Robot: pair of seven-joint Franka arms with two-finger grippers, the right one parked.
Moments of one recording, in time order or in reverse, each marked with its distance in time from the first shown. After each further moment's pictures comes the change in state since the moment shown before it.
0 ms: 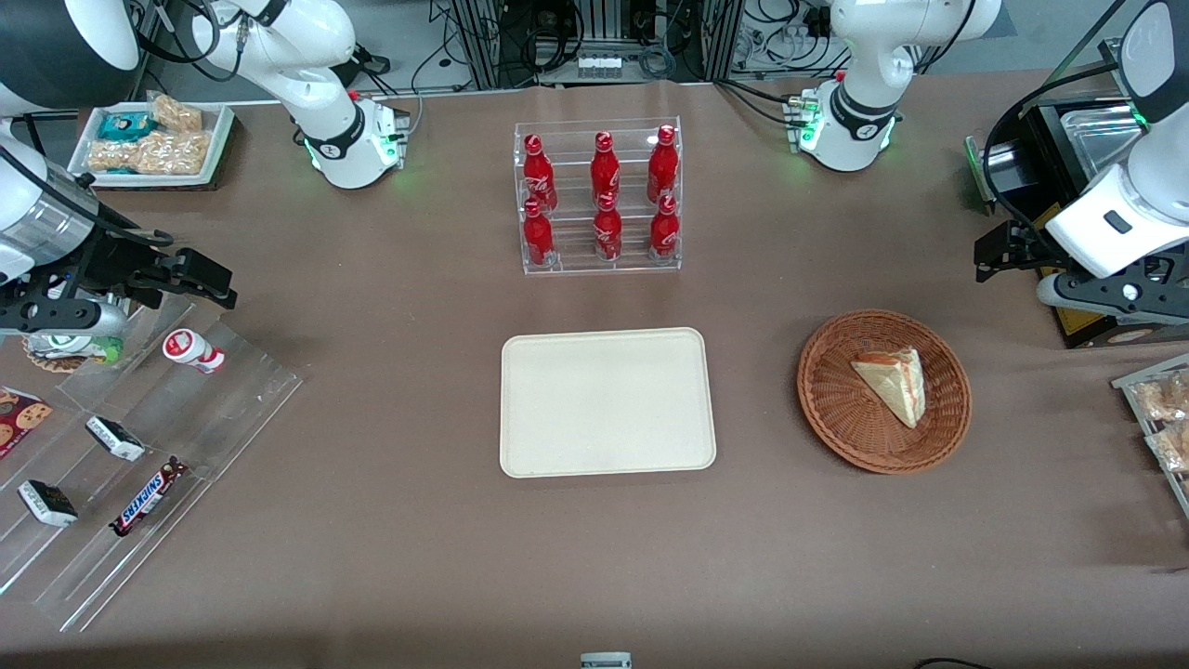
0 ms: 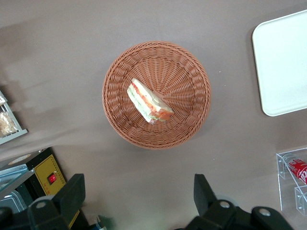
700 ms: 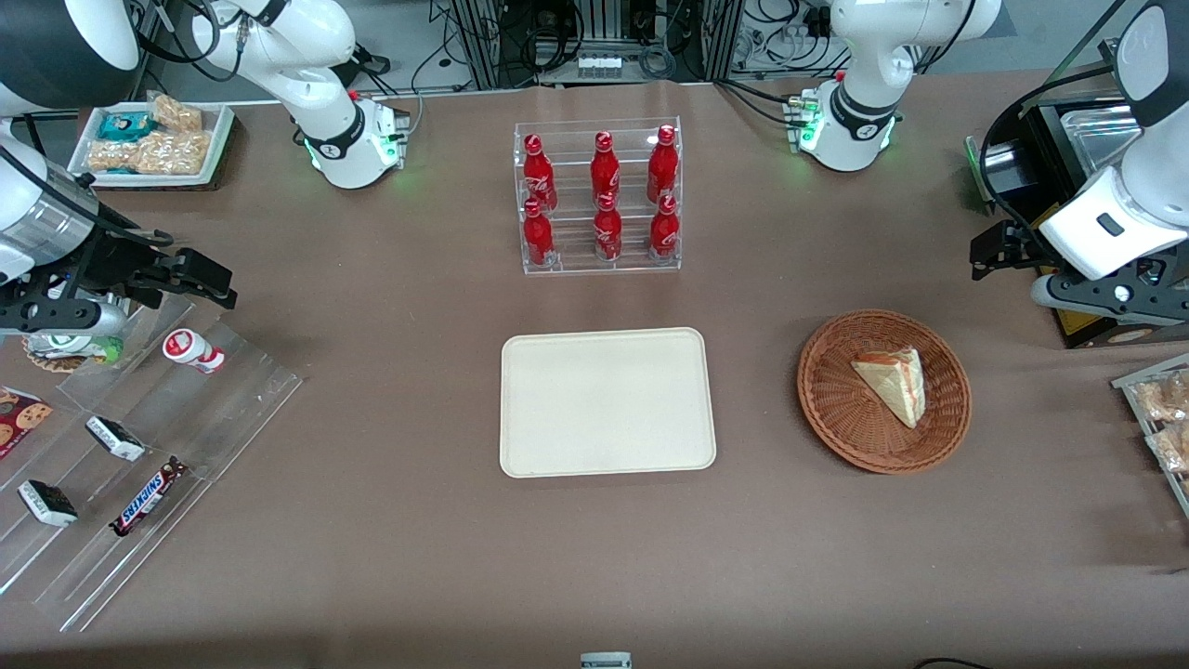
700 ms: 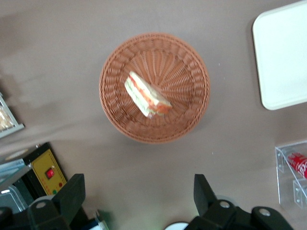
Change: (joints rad) arm -0.004 0.005 0.000 -0.003 0.000 -0.040 0.000
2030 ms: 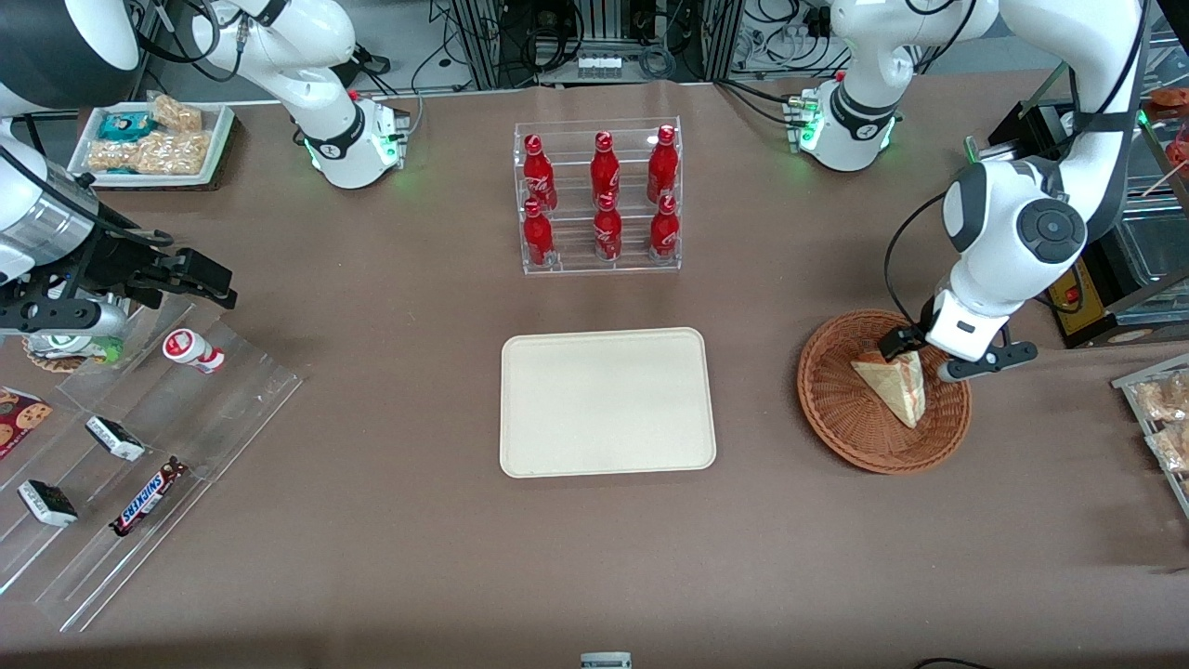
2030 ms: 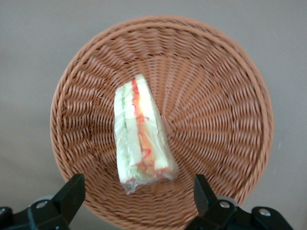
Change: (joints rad) arm 0.003 0.077 0.012 -0.656 0.000 0.899 -0.638
